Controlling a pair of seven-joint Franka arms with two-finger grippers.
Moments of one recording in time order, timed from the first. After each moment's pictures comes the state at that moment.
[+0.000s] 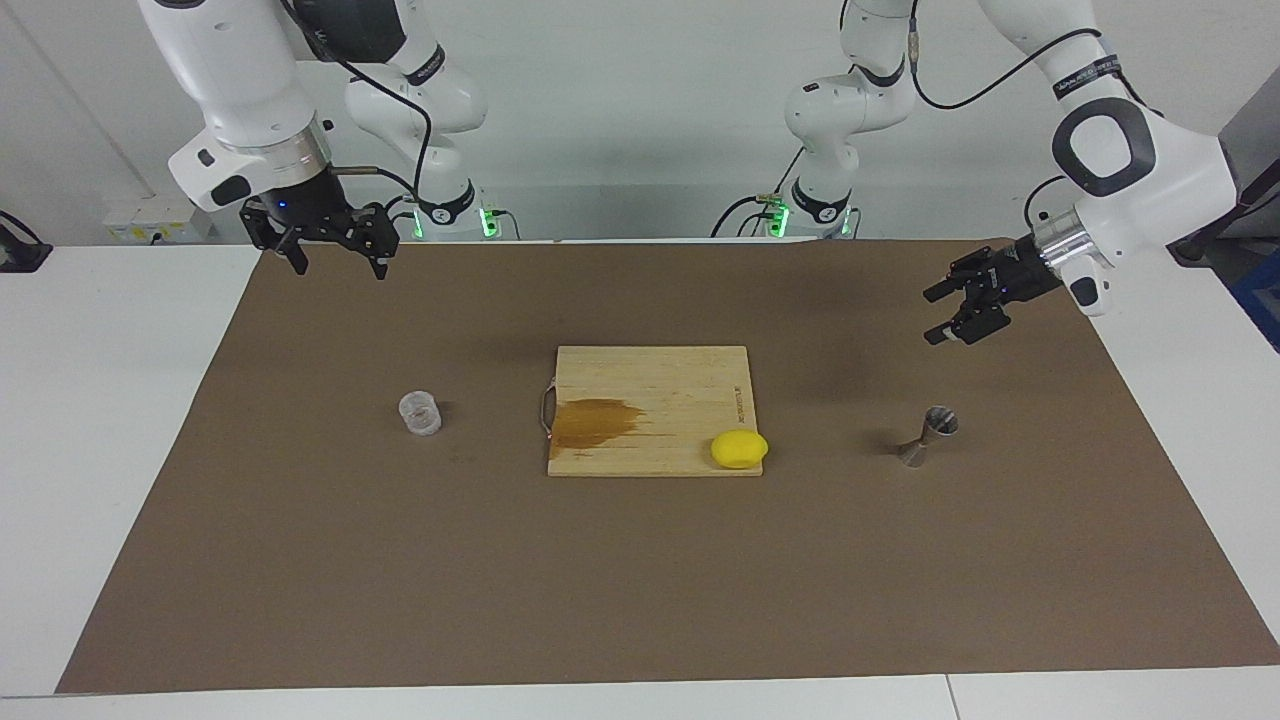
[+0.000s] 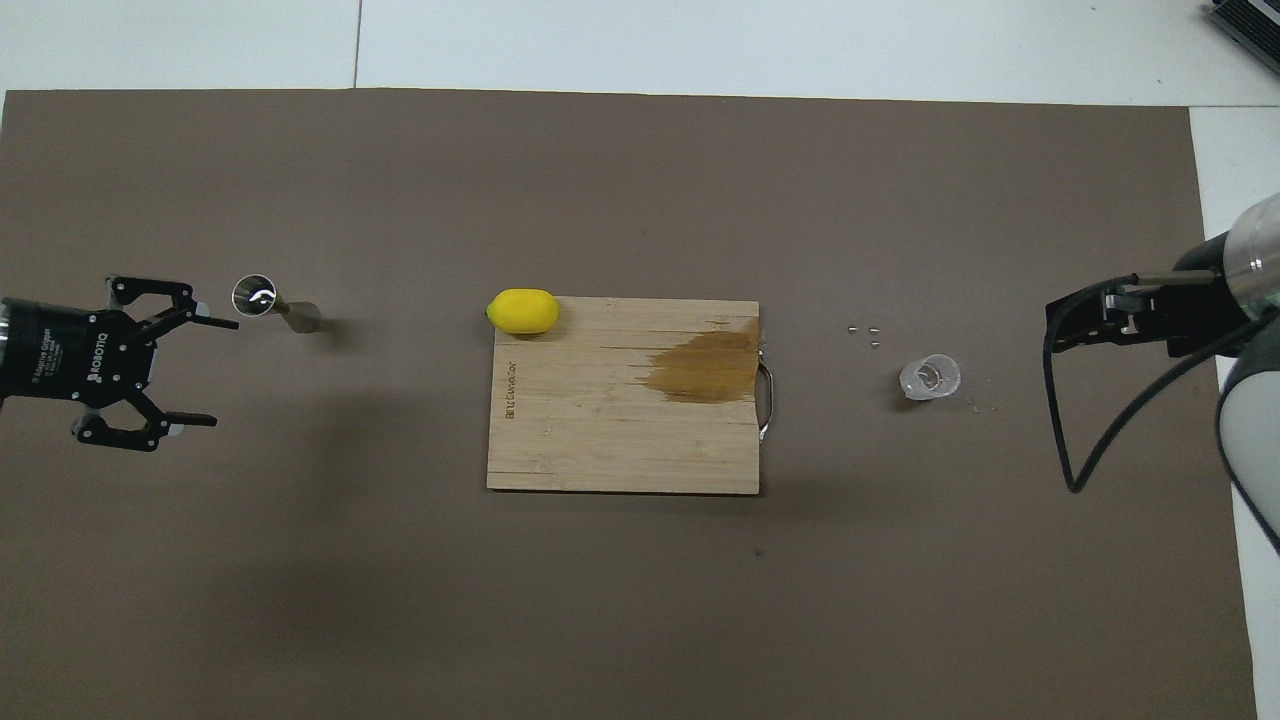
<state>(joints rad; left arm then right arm) 0.19 0.01 0.00 -1.99 -0.69 1.76 -0.88 0.01 0.00 0.08 -1.56 -0.05 1.51 0.15</state>
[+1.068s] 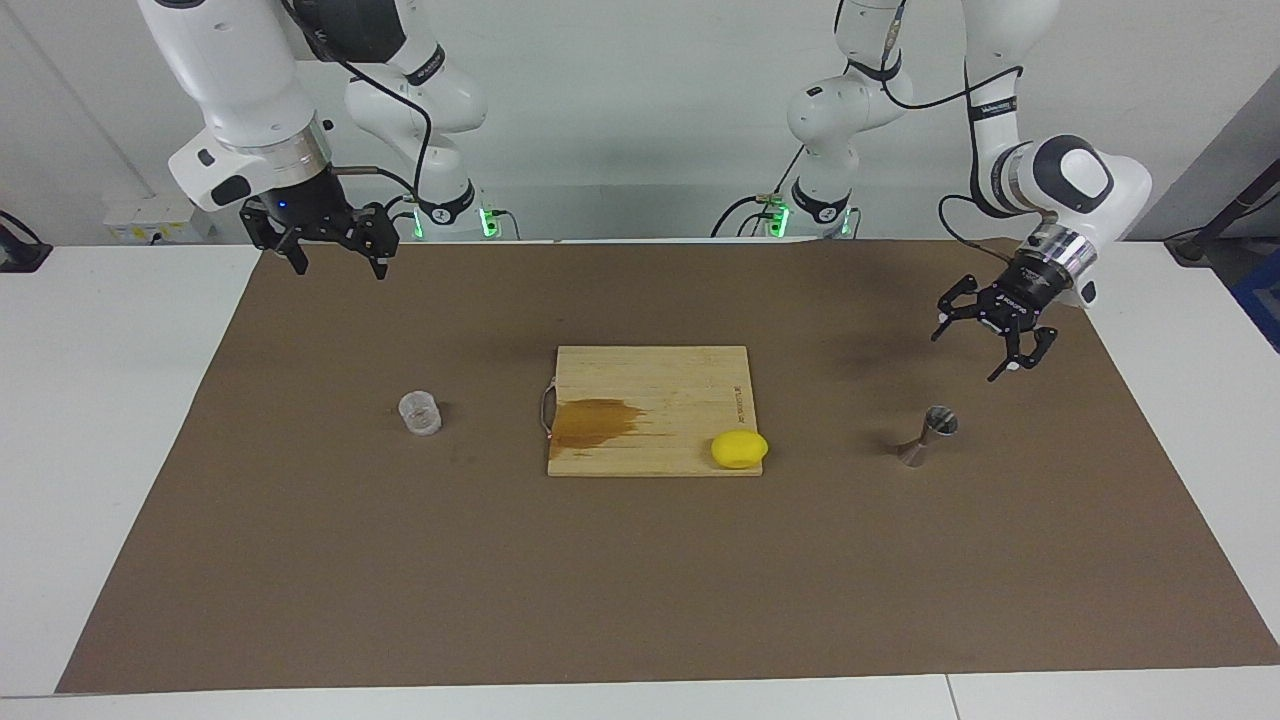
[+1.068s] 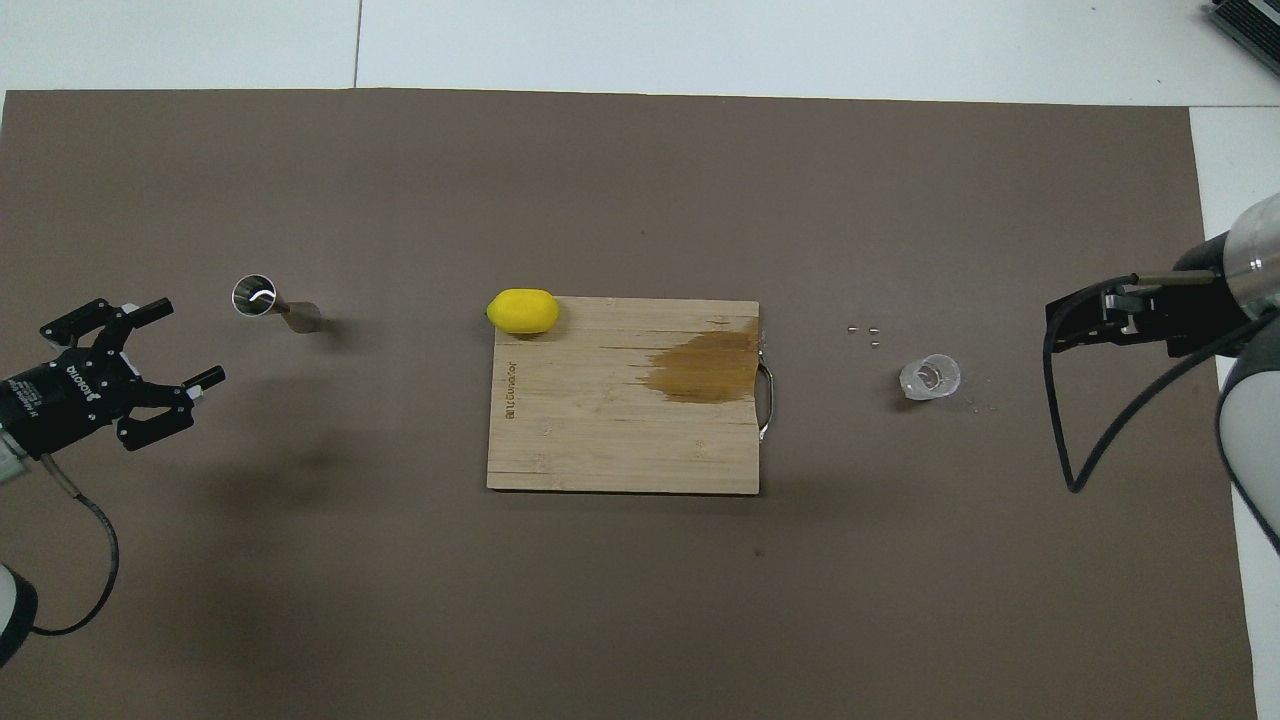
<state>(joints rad) 0.31 -0.06 -0.01 -2.36 -1.42 2.14 -1.04 0.01 0.00 0.08 -1.56 -0.05 1.51 0.15</state>
